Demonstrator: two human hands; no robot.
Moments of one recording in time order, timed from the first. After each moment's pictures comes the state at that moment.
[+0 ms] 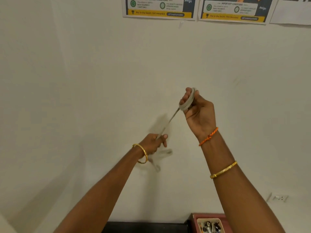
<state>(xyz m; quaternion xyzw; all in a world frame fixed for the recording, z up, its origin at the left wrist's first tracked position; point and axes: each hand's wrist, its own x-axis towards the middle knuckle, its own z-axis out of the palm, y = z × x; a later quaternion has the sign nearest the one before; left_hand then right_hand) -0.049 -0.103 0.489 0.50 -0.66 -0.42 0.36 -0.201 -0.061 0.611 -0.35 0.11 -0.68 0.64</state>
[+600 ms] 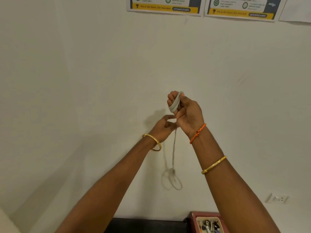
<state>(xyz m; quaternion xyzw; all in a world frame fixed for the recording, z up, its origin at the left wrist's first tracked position) -0.076 -0.101 0.526 0.44 -0.67 -0.41 0.43 -0.172 -0.078 0.600 -0.35 0.19 -0.65 0.65</state>
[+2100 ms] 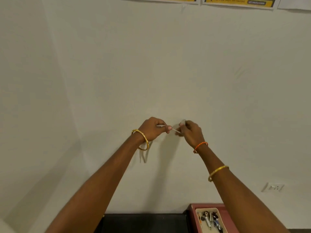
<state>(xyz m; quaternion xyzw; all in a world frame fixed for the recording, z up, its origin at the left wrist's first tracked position) -0.046 -0.104 0.518 0.49 -0.74 -0.31 0.35 -0.222 -0.113 0.488 -0.58 0.58 -0.49 0.30</state>
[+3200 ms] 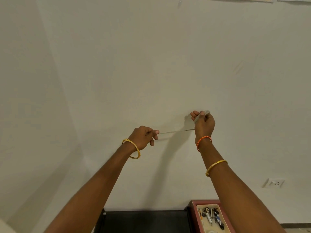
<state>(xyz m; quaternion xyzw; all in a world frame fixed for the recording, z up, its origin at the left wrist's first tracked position) -0.026 -0.095 0.486 0.55 -0.69 -0.33 0.32 -0.230 -0.129 0.496 -0.33 0.48 -0.75 0.31</state>
